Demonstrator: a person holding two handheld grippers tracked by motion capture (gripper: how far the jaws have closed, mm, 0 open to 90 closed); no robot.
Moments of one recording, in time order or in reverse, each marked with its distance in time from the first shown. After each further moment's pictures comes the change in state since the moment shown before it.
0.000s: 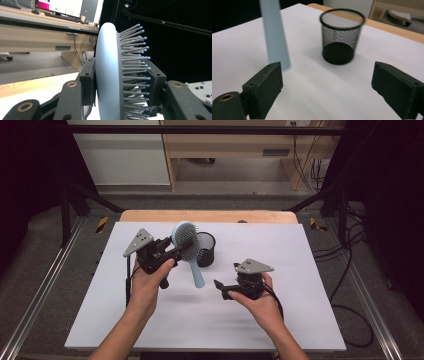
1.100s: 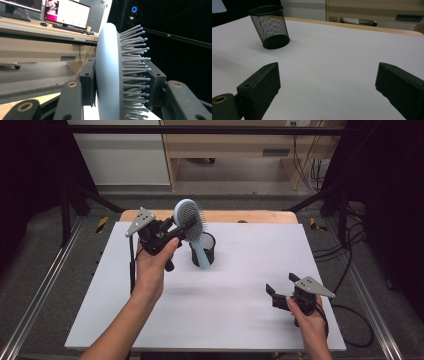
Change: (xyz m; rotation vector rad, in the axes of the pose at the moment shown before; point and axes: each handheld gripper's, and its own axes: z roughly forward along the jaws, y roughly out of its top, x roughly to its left) left arm -0.005 0.039 0.024 -0.056 0.049 -0.014; right arm -0.076 -0.083 -0.081 -0.143 -0.255 0.133
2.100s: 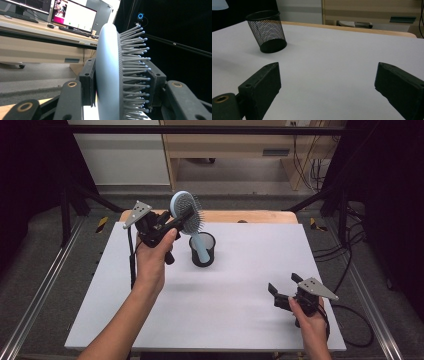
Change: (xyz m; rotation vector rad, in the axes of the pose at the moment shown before) left arm 0.008 0.011 0.009 -0.030 0.045 -0.042; right arm -0.001 0.000 -0.005 -0.027 -0.025 0.019
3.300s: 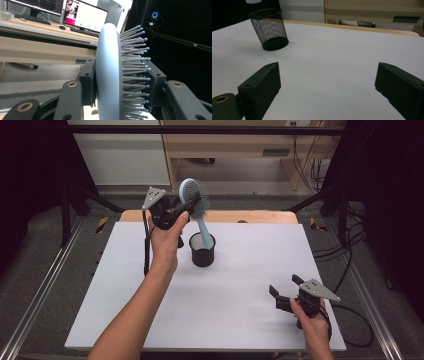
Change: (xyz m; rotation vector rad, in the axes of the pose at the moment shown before) left arm 0.013 0.003 0.052 -0.005 0.092 0.019; right arm -0.004 -0.004 -0.003 0.003 0.019 -0.008
